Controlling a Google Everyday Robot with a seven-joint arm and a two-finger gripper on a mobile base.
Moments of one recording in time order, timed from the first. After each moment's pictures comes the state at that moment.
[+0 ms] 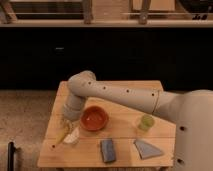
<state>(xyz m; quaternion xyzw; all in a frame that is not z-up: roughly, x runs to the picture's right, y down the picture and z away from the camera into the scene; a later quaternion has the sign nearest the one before) -0.187 0.172 0.669 -0.28 -0.43 -0.44 0.74</state>
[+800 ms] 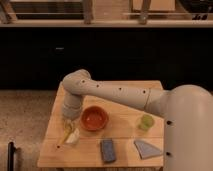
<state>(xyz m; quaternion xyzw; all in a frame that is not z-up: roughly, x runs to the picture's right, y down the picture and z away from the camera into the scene) -0.181 0.176 0.688 -0.30 -0.41 -0.48 0.71</state>
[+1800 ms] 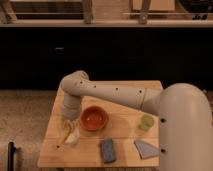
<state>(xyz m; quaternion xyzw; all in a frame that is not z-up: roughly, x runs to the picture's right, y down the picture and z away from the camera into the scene) -0.187 0.181 0.700 -0.31 -0.40 -0.48 0.71</state>
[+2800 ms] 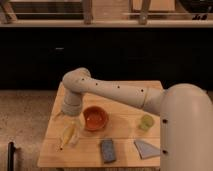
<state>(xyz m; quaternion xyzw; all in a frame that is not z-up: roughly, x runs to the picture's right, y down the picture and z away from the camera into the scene) -0.184 0.159 0.699 -0.30 -0.40 -0.47 0.73</state>
